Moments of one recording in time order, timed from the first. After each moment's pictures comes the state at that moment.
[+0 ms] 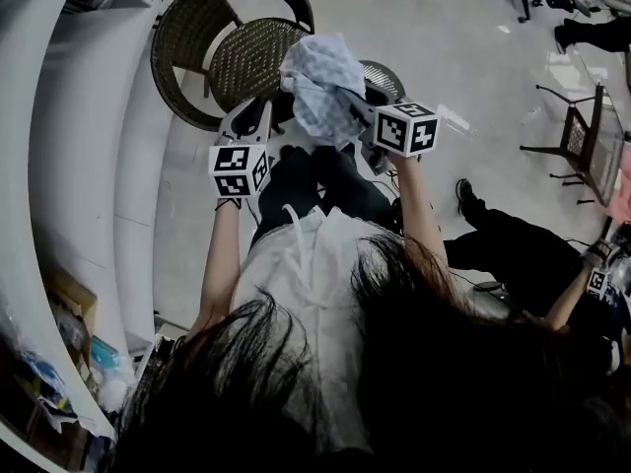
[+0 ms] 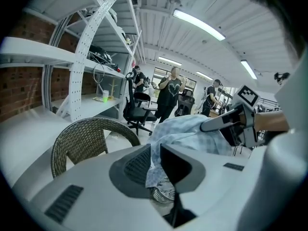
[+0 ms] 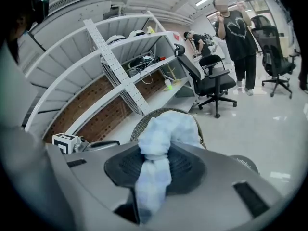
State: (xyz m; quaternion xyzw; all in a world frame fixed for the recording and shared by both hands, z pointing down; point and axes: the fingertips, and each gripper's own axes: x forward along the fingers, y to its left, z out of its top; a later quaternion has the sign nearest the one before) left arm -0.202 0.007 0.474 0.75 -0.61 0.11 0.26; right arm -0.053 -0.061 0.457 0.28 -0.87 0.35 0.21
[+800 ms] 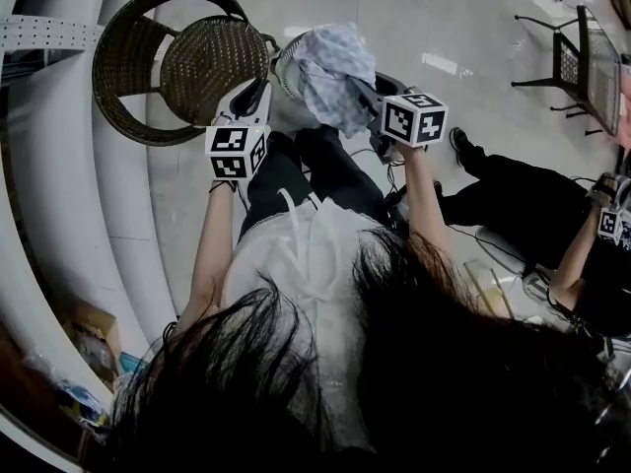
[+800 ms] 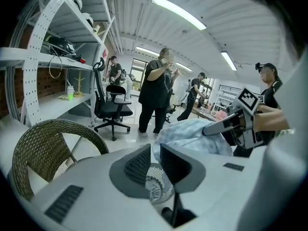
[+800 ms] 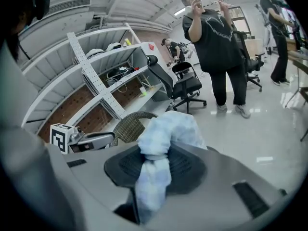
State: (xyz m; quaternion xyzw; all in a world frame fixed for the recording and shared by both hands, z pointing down) left arm -0.035 -0.047 0.478 0.82 -0.50 0.15 0.25; right arm 0.143 -0.069 0.475 0.39 -0.82 0.38 0.19
